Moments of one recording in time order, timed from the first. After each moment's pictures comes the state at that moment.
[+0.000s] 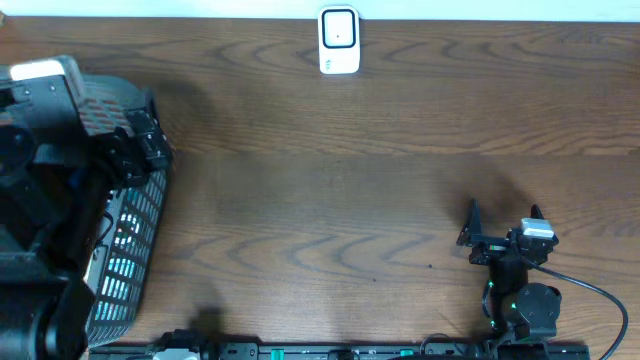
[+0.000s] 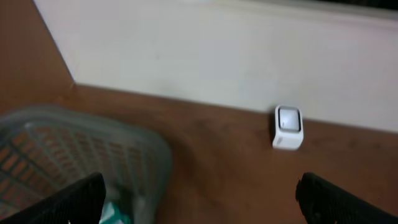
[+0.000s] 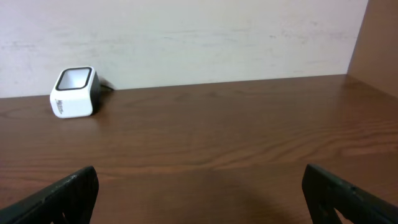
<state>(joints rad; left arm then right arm) -0.03 1.04 1.74 -1.08 -0.08 -0.15 0.04 0.01 0.01 -0.06 0.12 0.07</state>
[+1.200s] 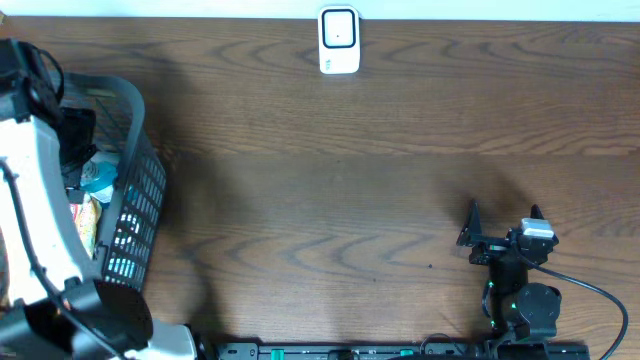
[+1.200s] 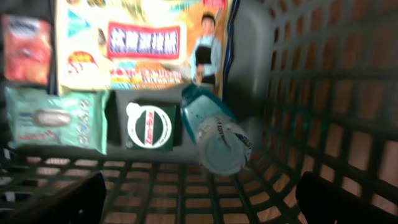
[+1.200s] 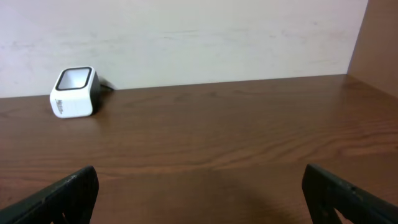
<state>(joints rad) 0.40 1.68 1.75 -1.43 -0.19 -1.13 0.04 0.01 0.01 -0.06 0.12 0.07</state>
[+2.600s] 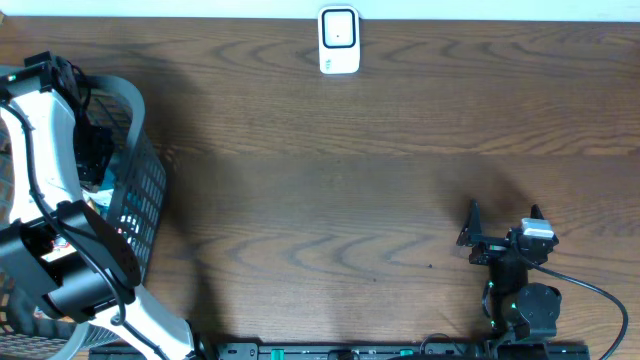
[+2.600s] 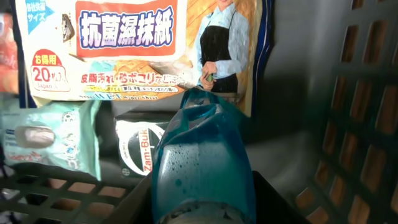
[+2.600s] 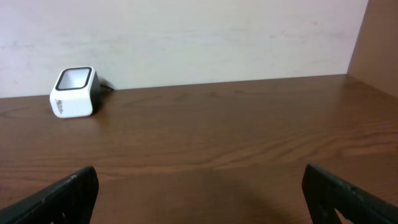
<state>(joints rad) 0.40 1.91 1.71 -1.40 -0.22 -1.06 0.04 0.01 0.01 -0.06 0.12 0.07</state>
